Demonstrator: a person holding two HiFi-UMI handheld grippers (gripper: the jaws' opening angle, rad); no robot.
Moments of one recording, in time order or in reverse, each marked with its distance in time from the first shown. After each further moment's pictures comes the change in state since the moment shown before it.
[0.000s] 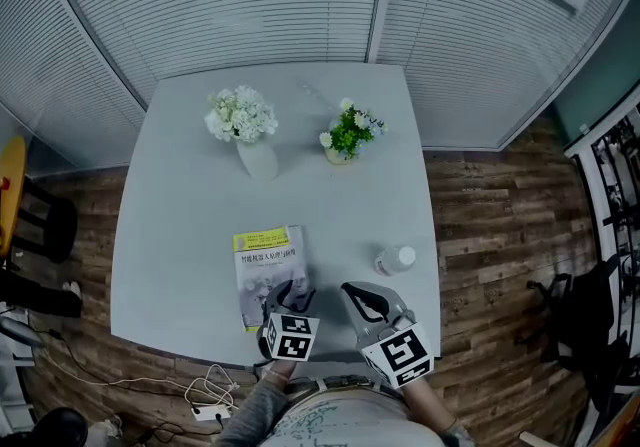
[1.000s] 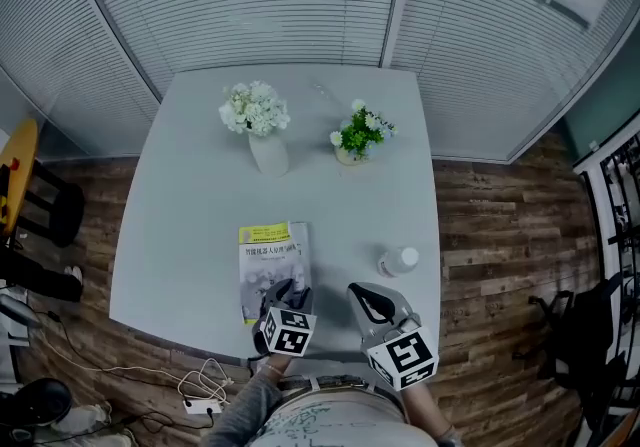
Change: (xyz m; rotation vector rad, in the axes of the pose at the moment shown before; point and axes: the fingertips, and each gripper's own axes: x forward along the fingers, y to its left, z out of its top) left arm 0.003 0.005 -0.018 0.036 0.044 0.039; right arm -0.014 -0.003 -0.006 0.027 -0.024 0.011
